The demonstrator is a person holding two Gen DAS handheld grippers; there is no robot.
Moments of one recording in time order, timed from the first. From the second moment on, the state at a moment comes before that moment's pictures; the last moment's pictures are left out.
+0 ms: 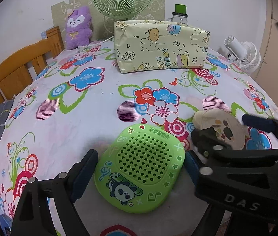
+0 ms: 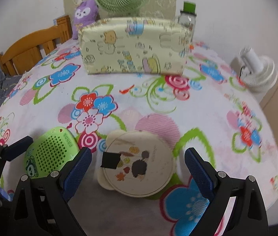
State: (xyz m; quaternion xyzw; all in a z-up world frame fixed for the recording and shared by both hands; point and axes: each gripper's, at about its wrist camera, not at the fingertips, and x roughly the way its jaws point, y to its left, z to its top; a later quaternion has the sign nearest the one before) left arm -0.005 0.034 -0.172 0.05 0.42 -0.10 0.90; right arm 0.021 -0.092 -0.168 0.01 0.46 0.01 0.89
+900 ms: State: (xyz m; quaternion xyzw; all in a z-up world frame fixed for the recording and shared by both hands) left arm 0.020 0.012 -0.160 0.05 0.42 -0.11 0.90; right arm 0.037 -0.103 -0.155 0.01 0.44 -0.01 0.90
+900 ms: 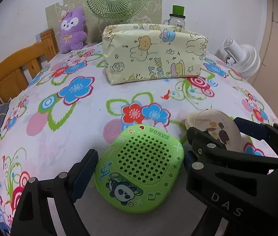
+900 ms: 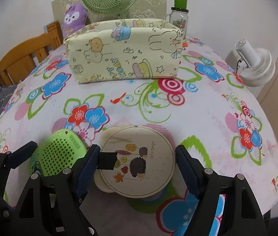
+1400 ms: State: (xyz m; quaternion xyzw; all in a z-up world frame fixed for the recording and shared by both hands) left arm 0.033 -0.013 -0.128 0.06 0.40 -0.12 0.91; right arm 0.046 -0.129 -0.124 0.02 0.41 -0.02 0.91
